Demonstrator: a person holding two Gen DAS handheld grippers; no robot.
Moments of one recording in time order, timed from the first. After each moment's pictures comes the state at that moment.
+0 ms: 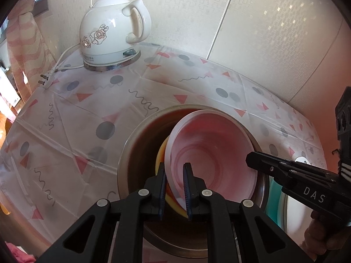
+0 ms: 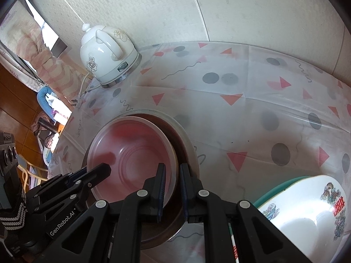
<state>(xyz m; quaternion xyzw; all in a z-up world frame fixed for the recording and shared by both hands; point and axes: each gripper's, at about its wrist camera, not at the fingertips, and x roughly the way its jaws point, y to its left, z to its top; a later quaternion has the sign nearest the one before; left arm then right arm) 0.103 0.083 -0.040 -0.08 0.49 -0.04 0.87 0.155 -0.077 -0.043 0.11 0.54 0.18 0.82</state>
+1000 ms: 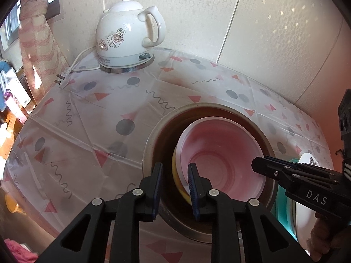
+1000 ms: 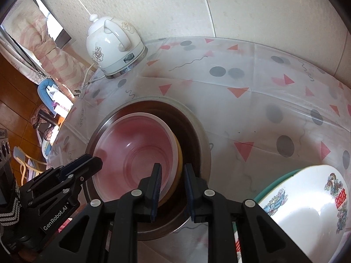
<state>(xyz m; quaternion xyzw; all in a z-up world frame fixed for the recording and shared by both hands) 0.082 0.097 -0.035 -0.08 0.48 -0.01 0.88 0.142 -0.068 -0.044 0.09 0.54 0.18 0.81</state>
